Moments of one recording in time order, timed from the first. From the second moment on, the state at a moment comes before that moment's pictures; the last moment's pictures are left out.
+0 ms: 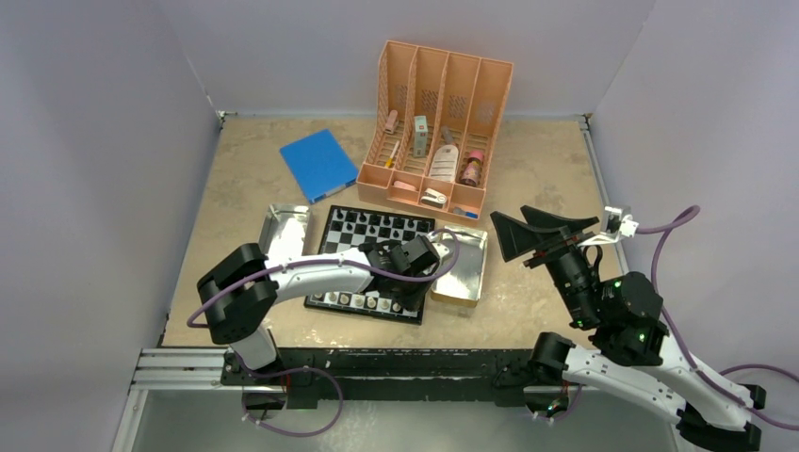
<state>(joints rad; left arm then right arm) -1.09 1.66 1.06 -0.50 0.04 -0.41 1.06 0.37 0.76 -0.07 0.61 0.43</state>
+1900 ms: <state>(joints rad) -0.16 1.38 1.18 -1.12 -0.19 -1.31 1.06 0.57 0.66 0.09 0.37 0.41</state>
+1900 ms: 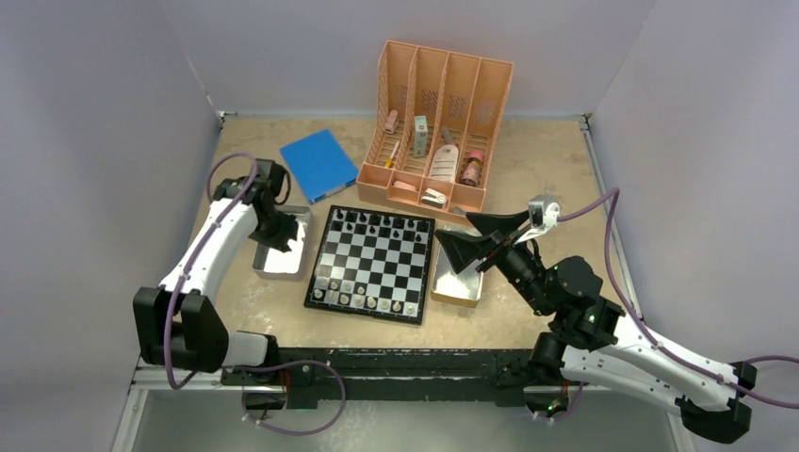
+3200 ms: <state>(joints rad) 0.12 1.40 0.87 -0.98 -0.20 -1.40 1.06 0.63 0.65 0.11 0.37 0.38</state>
